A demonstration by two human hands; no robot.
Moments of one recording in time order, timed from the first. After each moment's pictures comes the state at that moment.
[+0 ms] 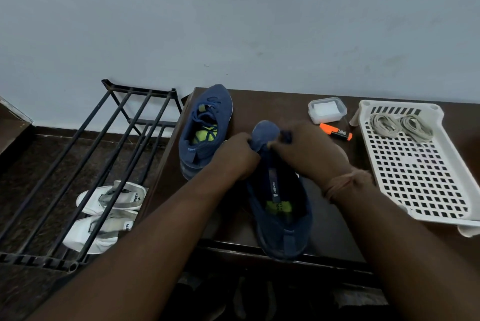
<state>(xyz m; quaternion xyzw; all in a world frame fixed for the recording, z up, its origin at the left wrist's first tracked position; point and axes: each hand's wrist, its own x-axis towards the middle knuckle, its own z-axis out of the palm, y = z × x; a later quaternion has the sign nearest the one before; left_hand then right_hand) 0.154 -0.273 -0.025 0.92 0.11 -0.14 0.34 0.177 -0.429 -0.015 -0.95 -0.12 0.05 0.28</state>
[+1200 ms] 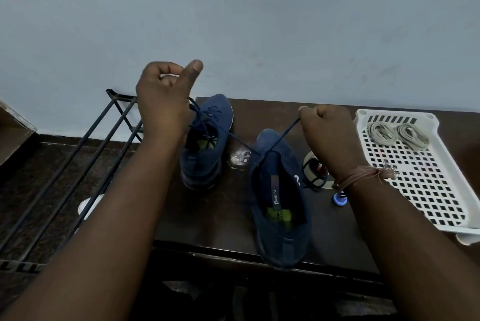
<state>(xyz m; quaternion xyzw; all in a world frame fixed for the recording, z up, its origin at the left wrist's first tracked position) 0.175 -0.200 0.047 0.70 0.14 0.32 0.63 0.187 -0.447 0.010 -0.86 0.02 -0.12 0.49</state>
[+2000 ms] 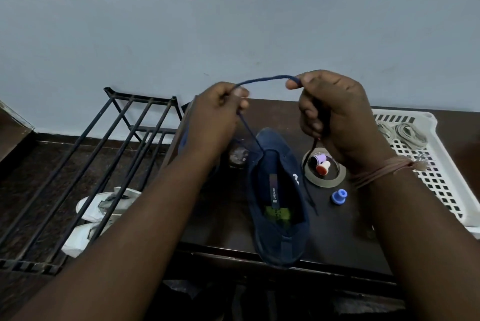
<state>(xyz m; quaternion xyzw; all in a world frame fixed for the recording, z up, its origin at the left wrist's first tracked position) 0.169 -0.257 0.026 0.77 0.06 0.14 0.62 0.175 -0.452 0.051 -0.60 -0.16 0.05 0.79</state>
